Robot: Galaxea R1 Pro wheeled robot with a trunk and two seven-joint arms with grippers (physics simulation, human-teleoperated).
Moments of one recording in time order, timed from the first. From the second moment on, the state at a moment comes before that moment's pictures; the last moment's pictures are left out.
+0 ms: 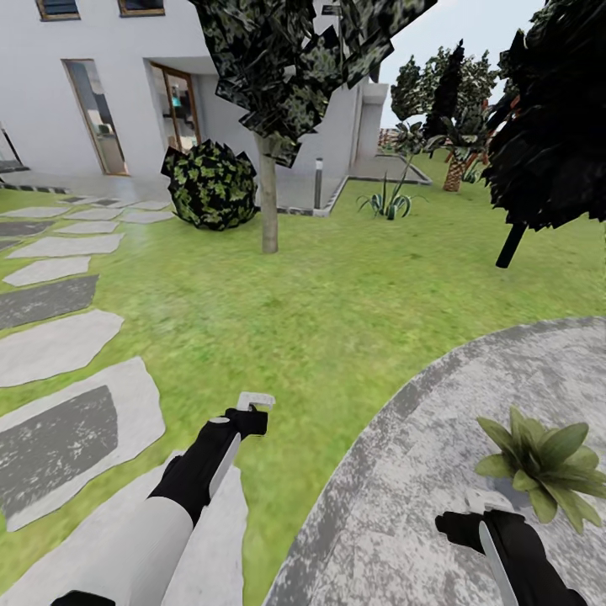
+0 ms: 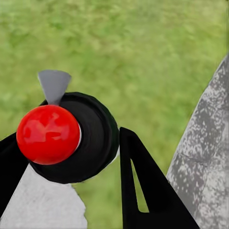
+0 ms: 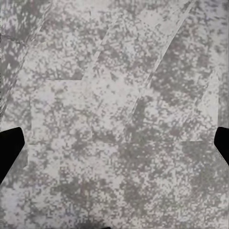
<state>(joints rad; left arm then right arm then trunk) -0.71 -0.13 -0.12 -0.76 0.00 0.44 0.00 -0.26 -0.07 -0.22 -1.19 0.00 0.85 0.00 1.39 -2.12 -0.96</state>
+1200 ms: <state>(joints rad) -0.71 -0.13 -0.12 -0.76 0.00 0.44 0.00 -0.26 -0.07 -0.22 -1.19 0.00 0.85 0.00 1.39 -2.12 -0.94</state>
